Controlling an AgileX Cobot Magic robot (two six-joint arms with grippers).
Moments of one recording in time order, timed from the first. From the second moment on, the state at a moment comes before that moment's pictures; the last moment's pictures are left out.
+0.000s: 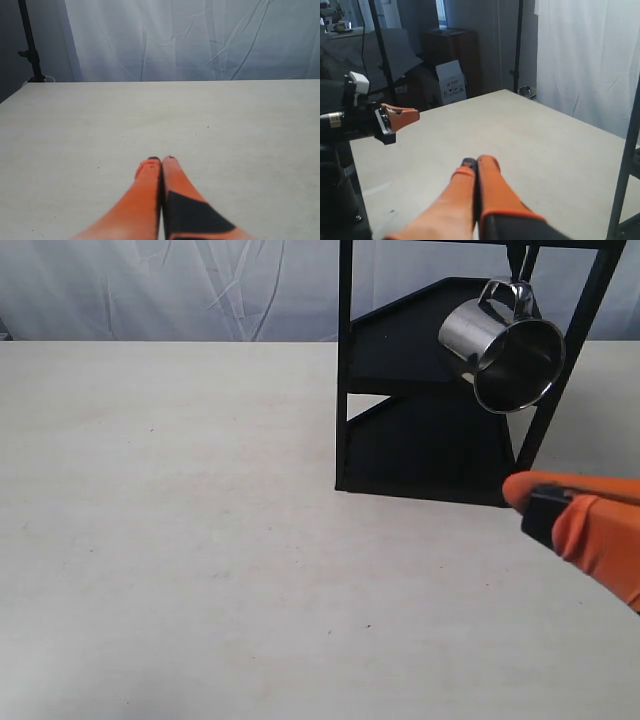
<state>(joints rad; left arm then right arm) 0.03 0.00 0.00 0.00 0.25 0.01 0.56 0.39 -0.41 1.15 0.38 -1.04</state>
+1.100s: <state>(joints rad) 0.03 0.00 0.00 0.00 0.25 0.01 -0.12 0.01 0.00 1.01 0.34 -0.88</state>
